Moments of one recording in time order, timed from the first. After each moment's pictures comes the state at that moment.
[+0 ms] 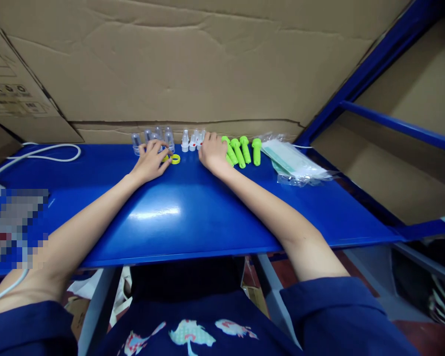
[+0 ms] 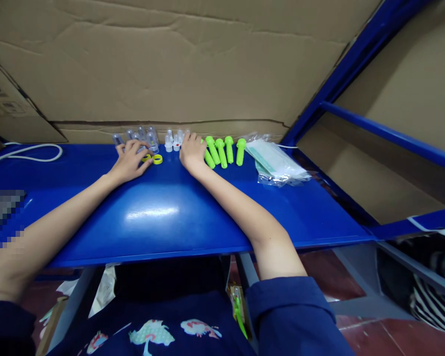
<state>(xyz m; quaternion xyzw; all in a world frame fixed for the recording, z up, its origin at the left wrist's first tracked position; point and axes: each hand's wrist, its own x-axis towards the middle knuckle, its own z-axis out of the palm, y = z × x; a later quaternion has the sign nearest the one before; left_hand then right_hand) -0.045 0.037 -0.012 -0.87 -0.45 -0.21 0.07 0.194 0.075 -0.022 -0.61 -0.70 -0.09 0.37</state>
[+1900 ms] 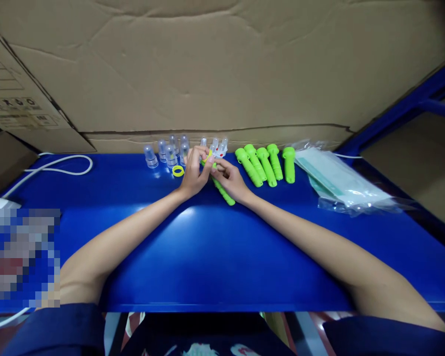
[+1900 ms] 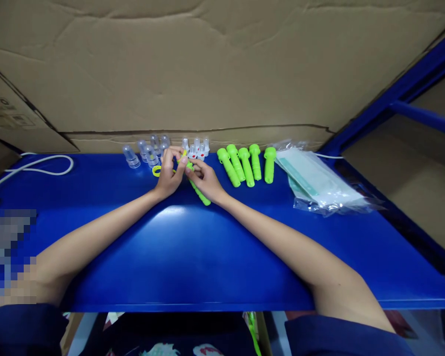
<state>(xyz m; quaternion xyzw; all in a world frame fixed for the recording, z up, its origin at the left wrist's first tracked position) 0.045 0.067 -0.042 -0.74 -0.36 -0.55 -0.10 0.197 0.042 -0.038 -0.37 -0.67 0.44 0.47</state>
